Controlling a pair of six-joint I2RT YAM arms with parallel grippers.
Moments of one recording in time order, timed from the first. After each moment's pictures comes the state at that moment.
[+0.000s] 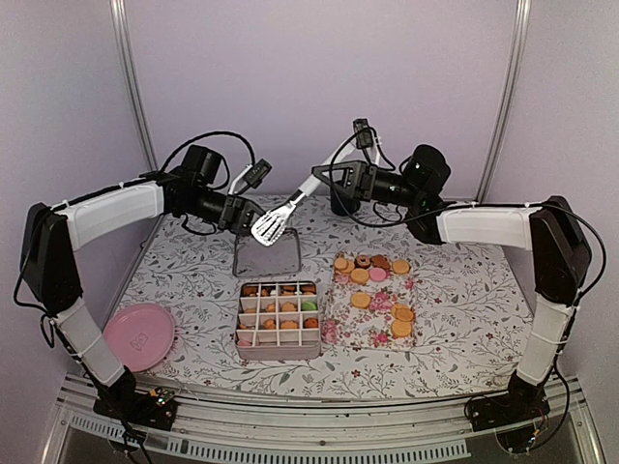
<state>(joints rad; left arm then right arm) -0.44 1.69 1.39 -0.49 1.22 0.06 0.65 1.87 1.33 0.92 -0.85 0.83</state>
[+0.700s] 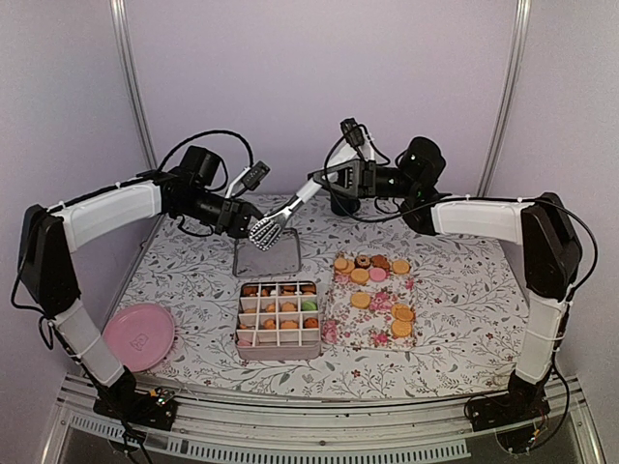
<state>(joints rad) -0.44 1.68 1.39 -0.56 1.20 0.18 0.62 1.93 1.44 0.90 -1.08 0.96</state>
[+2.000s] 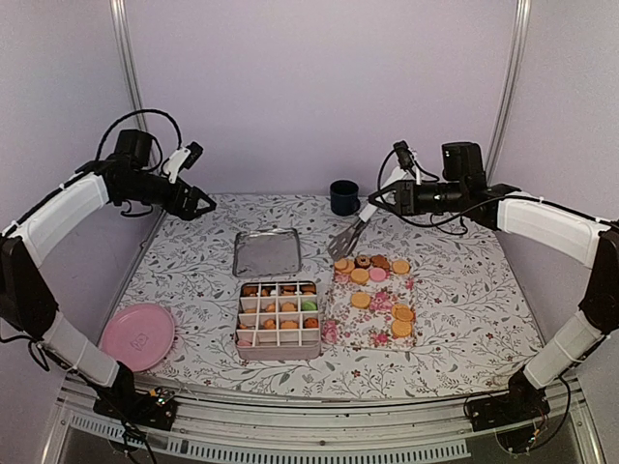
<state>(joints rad) -0.15 1.49 1.39 -0.65 0.48 0.33 0.46 1.54 1.23 -0.07 -0.65 0.31</state>
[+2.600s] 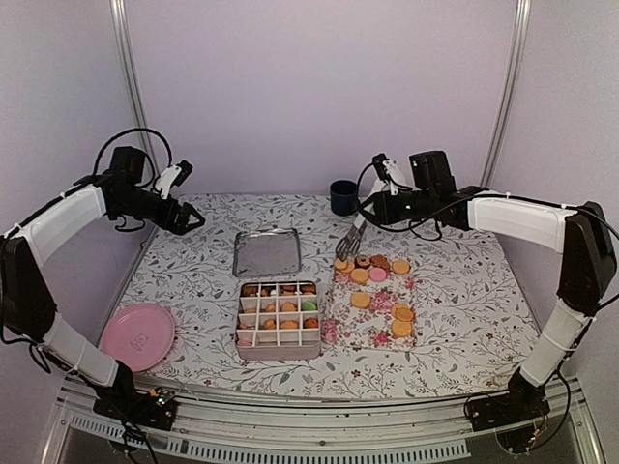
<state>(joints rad) -0.07 1.46 1.26 -0.62 0.44 0.35 0.54 1.70 1.31 -0.10 -0.28 0.16</state>
